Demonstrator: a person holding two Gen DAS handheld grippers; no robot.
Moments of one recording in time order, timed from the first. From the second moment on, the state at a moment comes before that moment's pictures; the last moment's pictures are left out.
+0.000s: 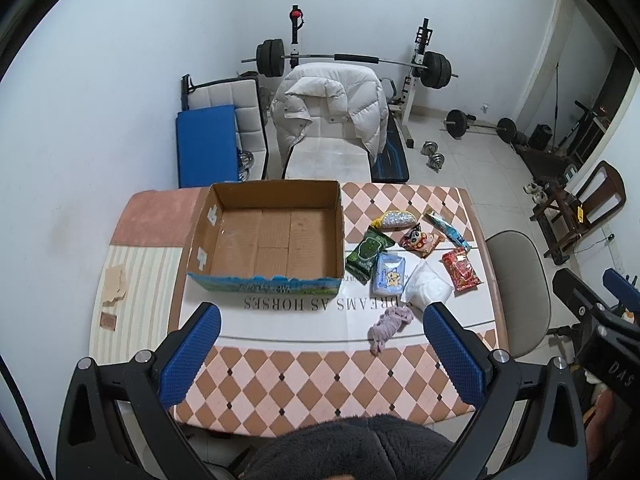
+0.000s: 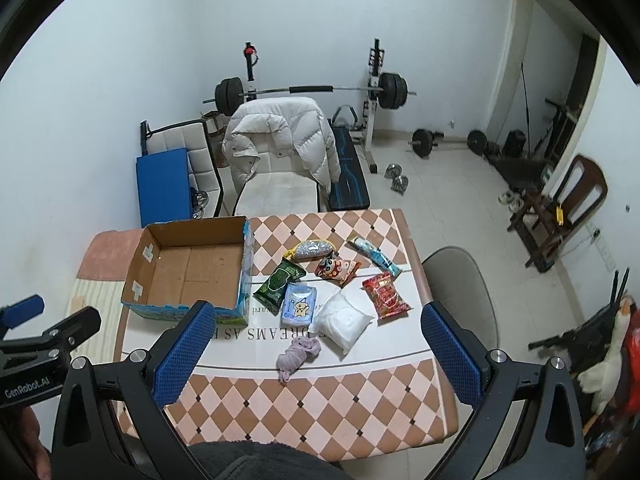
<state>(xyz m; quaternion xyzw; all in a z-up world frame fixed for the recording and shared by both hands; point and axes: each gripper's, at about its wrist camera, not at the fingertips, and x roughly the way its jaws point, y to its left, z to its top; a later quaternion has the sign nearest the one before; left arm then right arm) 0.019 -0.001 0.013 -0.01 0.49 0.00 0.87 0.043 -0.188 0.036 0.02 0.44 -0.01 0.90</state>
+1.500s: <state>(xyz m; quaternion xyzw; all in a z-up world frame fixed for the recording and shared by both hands) 0.260 -0.131 -0.295 0.12 0.70 0.01 0.71 0.254 -0.302 -0.444 0.05 0.78 0.02 0.62</state>
